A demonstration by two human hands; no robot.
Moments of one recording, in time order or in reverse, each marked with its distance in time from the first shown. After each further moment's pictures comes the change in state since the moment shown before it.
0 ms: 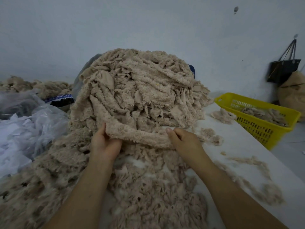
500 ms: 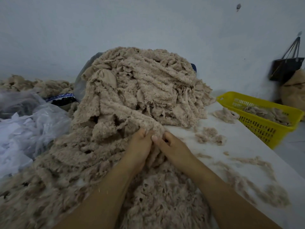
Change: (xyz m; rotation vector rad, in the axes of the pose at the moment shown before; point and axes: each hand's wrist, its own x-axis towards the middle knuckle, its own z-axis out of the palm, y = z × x) left_hand -0.031 -0.068 0.013 1.175 -0.154 0.163; right_hand -0.006 -0.014 0.024 0.268 -0.191 0.033
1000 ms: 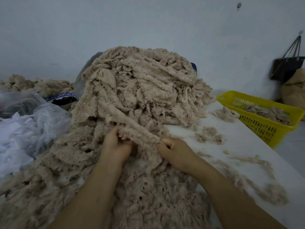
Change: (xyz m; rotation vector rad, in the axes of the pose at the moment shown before) left_hand 0.026 0.006 -0.049 -1.122 0.125 -0.254; right_hand -0.006 0.005 -0.008 -0.061 -0.157 -0.059
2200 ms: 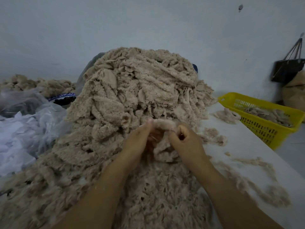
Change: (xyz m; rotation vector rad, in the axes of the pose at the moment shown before) left_hand -0.017 -0.035 0.003 1.236 -0.296 0.265; right_hand -0.004 -0.012 -0.005 0.093 0.490 -0.108
